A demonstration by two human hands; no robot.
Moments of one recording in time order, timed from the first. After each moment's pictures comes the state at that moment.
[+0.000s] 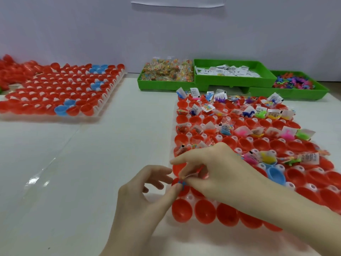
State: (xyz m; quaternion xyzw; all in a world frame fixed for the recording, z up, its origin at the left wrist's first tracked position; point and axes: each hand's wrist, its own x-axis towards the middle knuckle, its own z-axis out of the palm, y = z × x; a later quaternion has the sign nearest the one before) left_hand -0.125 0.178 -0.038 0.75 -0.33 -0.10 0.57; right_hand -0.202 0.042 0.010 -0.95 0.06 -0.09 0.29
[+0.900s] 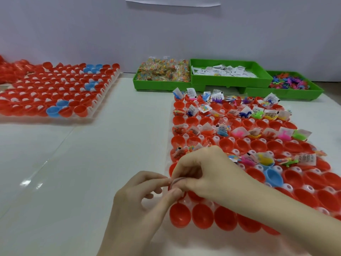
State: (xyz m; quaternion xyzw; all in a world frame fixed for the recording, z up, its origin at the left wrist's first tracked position) left_hand -0.120 0.178 -0.043 0.75 -0.37 -0.07 0.54; right_hand -0.196 0.042 0.007 -0.92 0.11 -0.07 0.38
